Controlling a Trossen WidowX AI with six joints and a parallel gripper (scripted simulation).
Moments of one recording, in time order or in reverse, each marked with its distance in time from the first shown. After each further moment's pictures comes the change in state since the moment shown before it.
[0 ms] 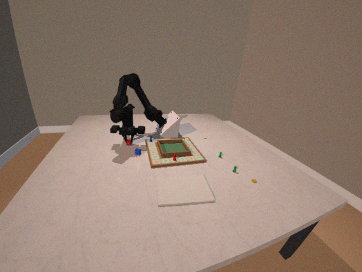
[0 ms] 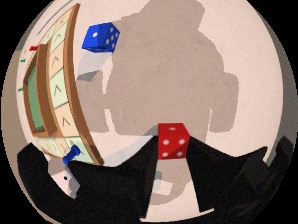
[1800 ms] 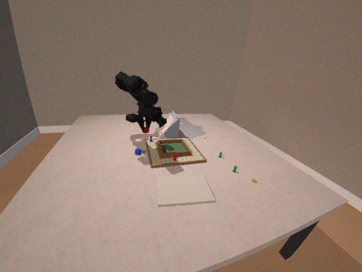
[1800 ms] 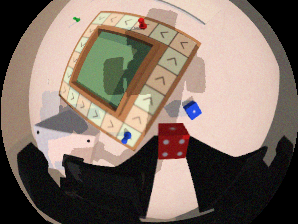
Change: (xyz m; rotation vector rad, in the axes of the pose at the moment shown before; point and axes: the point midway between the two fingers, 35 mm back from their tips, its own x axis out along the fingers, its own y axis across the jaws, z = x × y) arm -0.106 0.103 0.061 -0.727 -0.030 0.045
